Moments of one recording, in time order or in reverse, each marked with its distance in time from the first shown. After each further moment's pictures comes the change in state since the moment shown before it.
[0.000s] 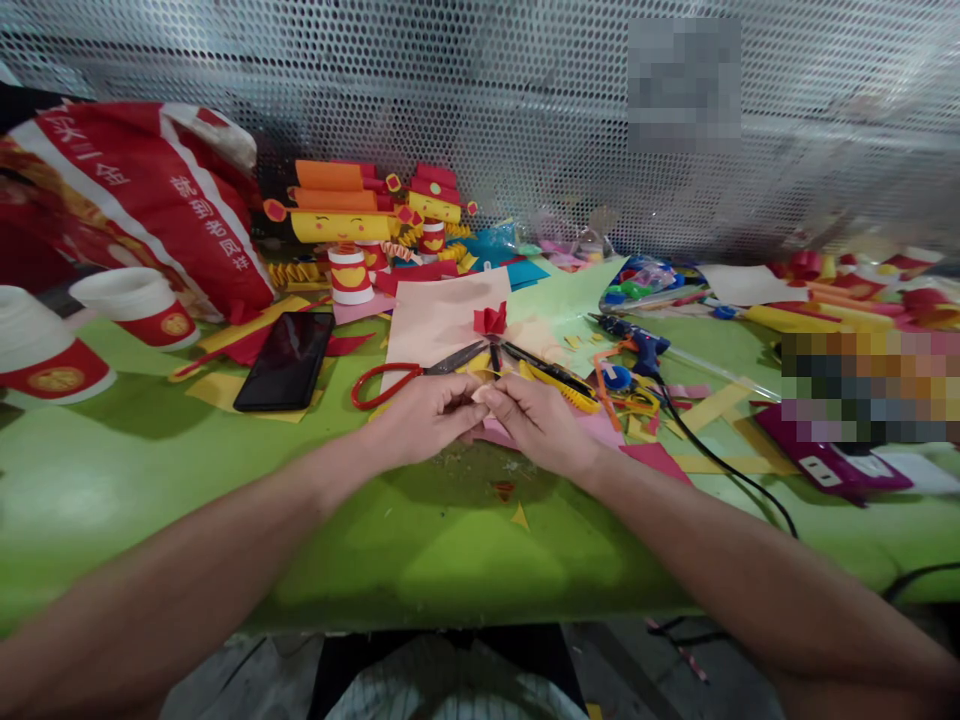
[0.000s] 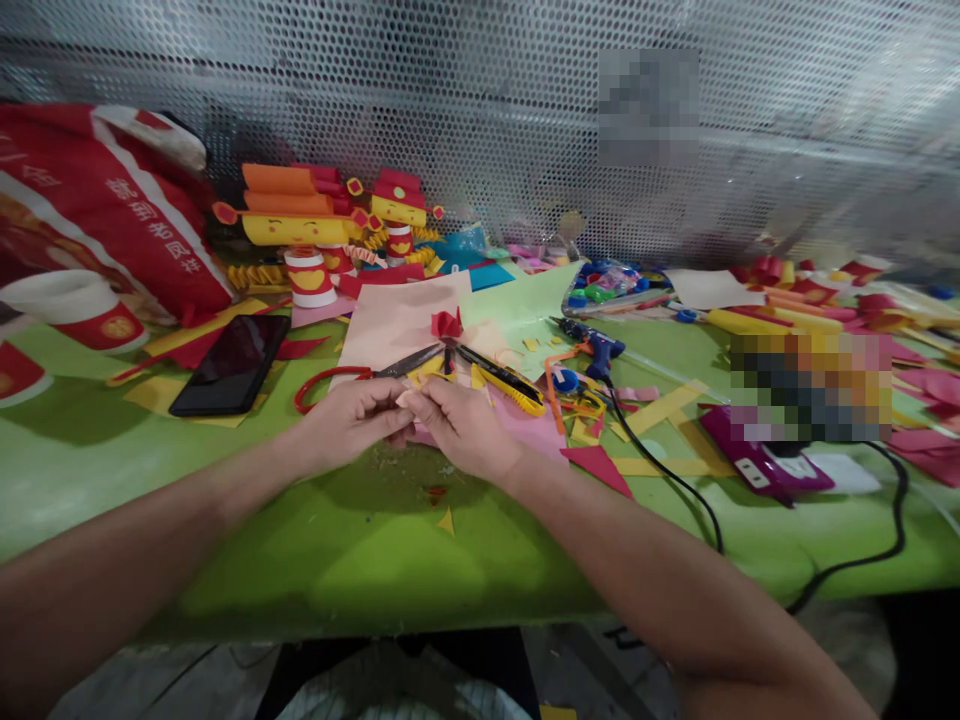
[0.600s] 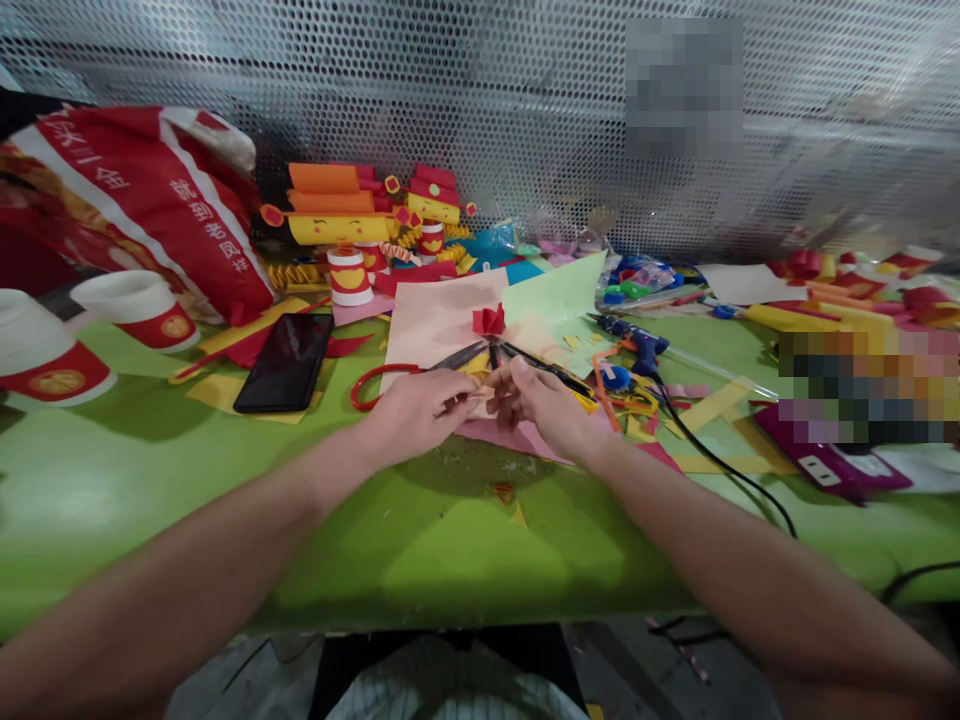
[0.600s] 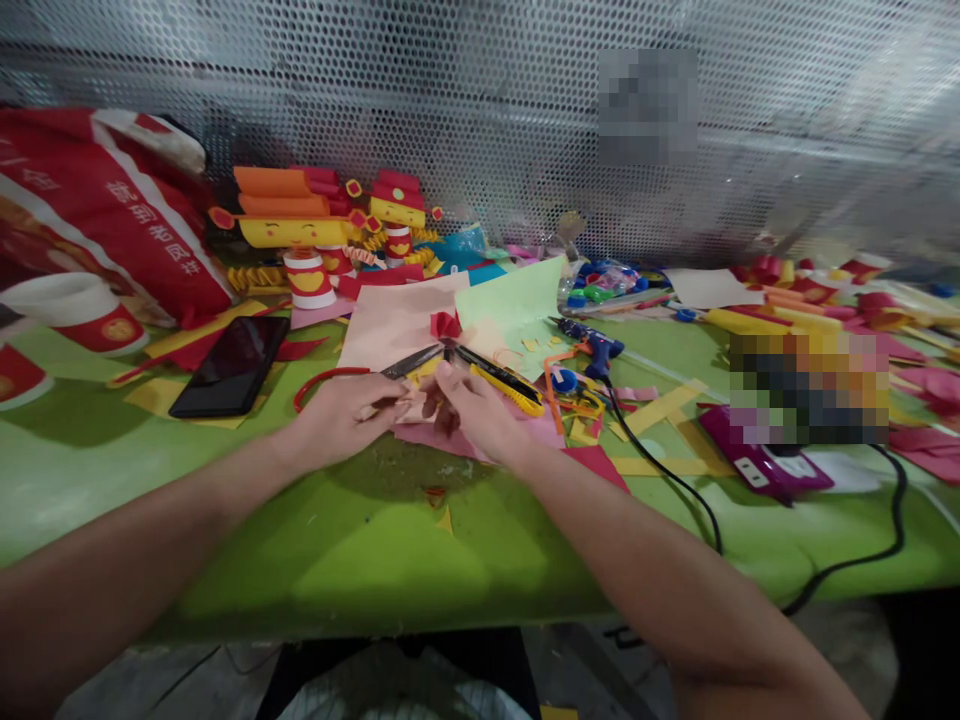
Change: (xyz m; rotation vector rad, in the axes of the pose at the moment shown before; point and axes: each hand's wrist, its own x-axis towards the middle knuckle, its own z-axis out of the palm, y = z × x) left_hand 0.002 -0.019 -0.004 0.513 0.197 0.327; right_hand 0.004 0.010 -0.004 0.669 -0.049 0.497
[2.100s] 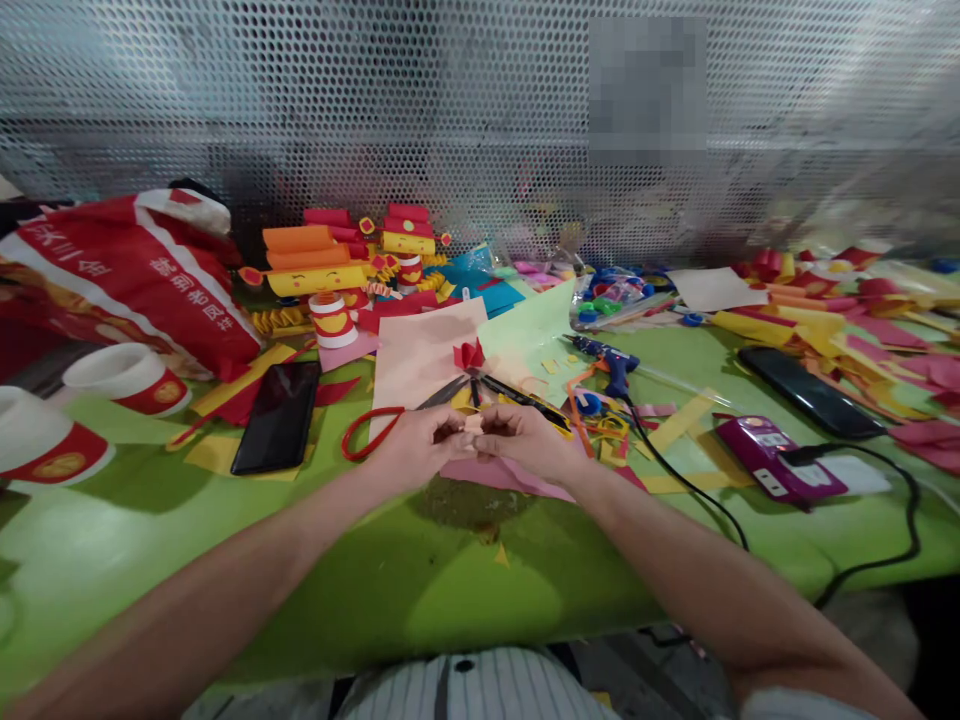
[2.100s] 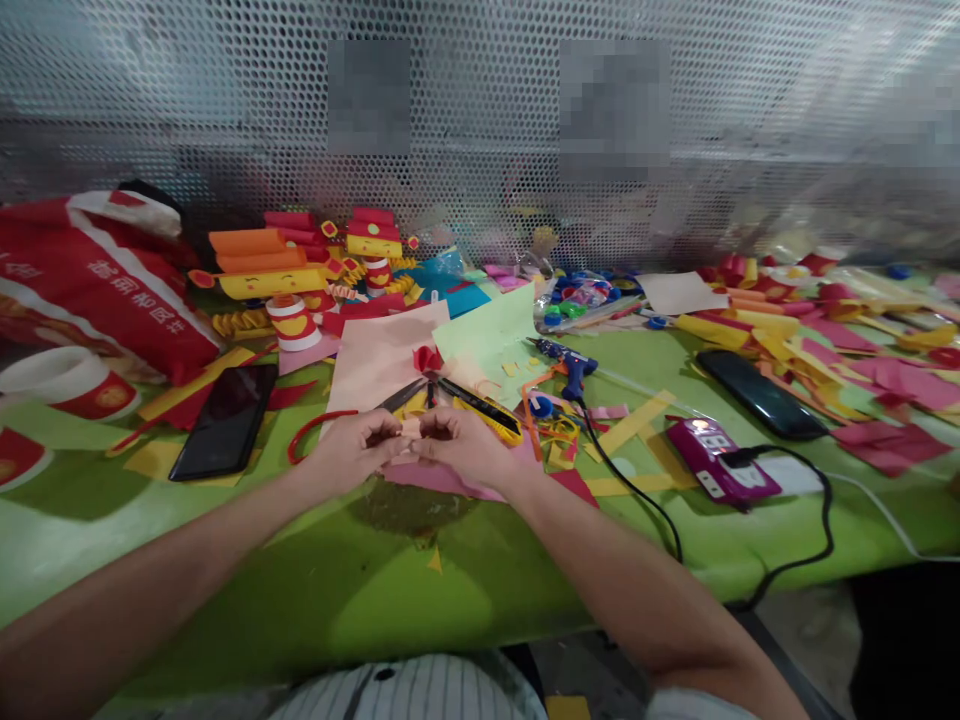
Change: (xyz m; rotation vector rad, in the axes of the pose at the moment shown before) left_hand 0.026 0.010 -0.007 -0.399 -0.186 -0.476; right_hand 0.008 -0.013 -0.007 0.182 -0.054 0.076
